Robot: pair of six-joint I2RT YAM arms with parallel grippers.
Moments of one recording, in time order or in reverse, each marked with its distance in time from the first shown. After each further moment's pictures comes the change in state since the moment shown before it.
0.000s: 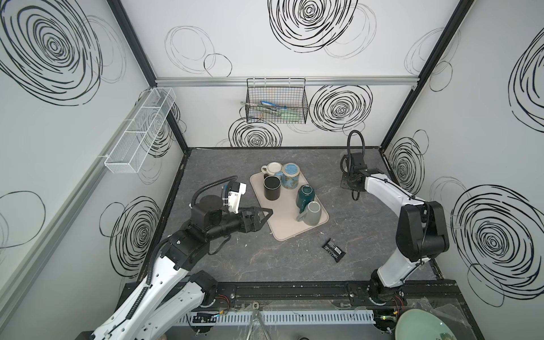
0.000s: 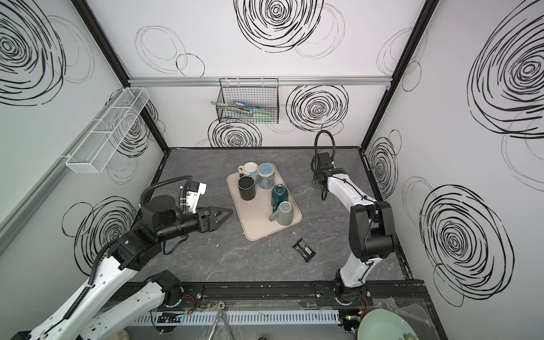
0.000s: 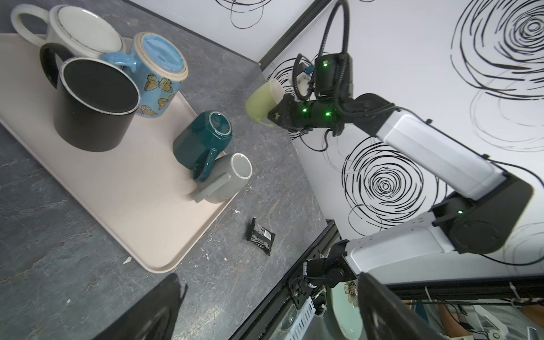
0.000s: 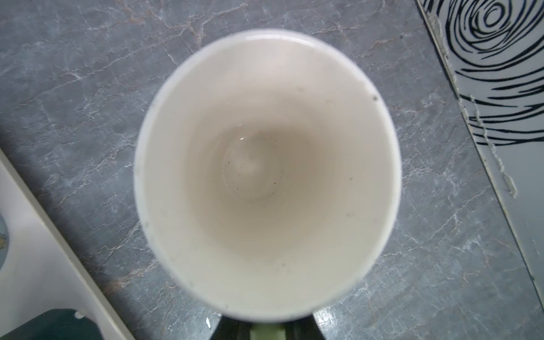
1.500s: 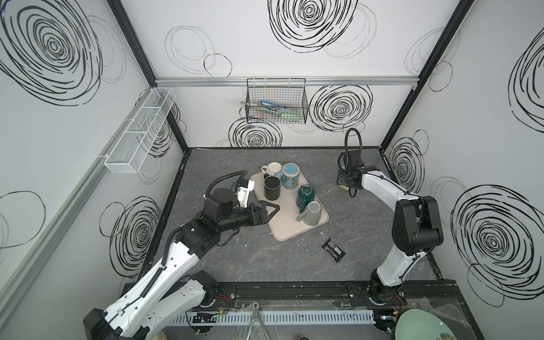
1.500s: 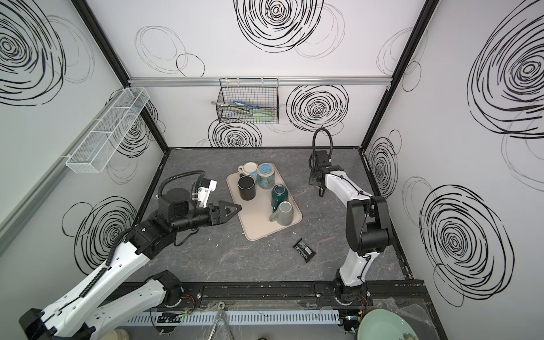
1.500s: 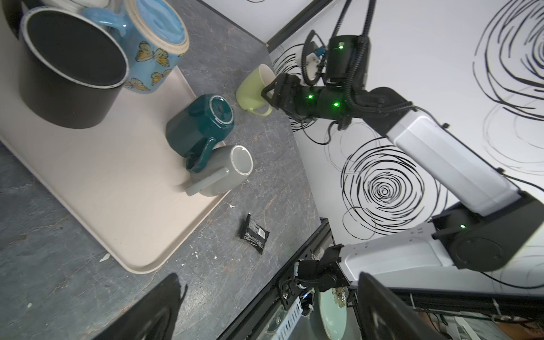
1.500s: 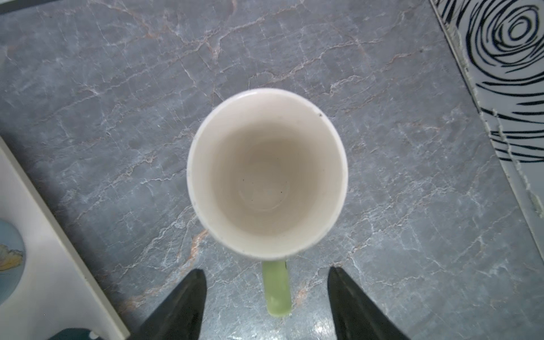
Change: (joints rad) left arm -0.010 0.134 -0.040 0.090 0.000 -0.074; right arm 0.004 0.035 0.052 0.028 -0.021 0.000
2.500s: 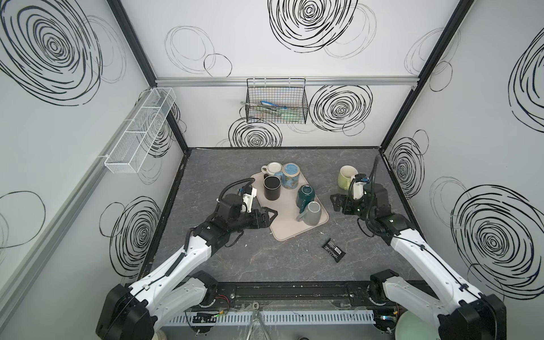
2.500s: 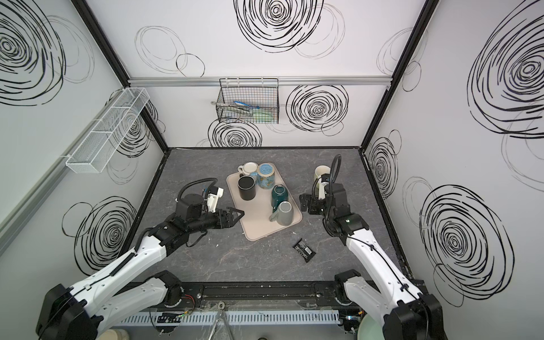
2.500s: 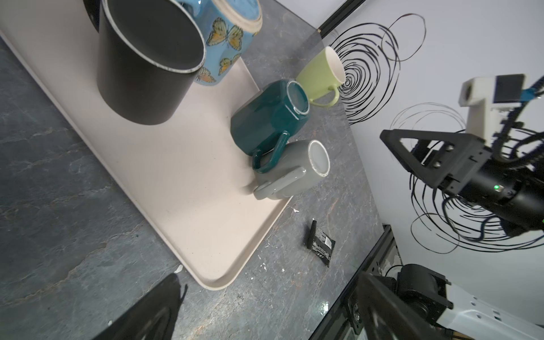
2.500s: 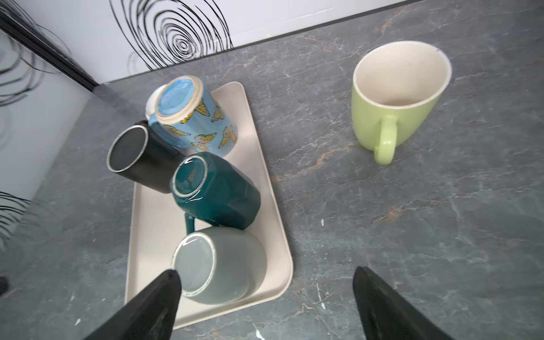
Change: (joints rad) left arm 0.040 0.142 -0.204 0.216 -0.053 0.141; right arm 0.110 -0.826 -0.634 0.223 -0.405 -0.042
